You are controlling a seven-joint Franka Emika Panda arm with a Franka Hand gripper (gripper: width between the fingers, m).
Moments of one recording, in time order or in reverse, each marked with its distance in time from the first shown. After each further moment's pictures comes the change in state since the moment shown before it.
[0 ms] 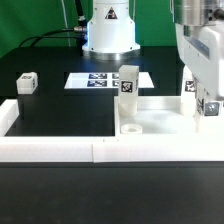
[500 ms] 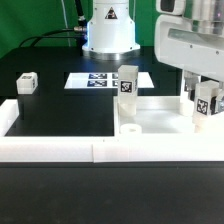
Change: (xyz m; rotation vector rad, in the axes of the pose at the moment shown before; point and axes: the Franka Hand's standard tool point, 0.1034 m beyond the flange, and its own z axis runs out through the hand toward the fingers) arm -0.003 -0.001 -0.003 -0.069 0.096 -0.562
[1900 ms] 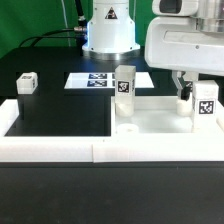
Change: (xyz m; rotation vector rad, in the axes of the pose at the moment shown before) arm -0.005 0.004 0.000 0.024 0.039 -0.674
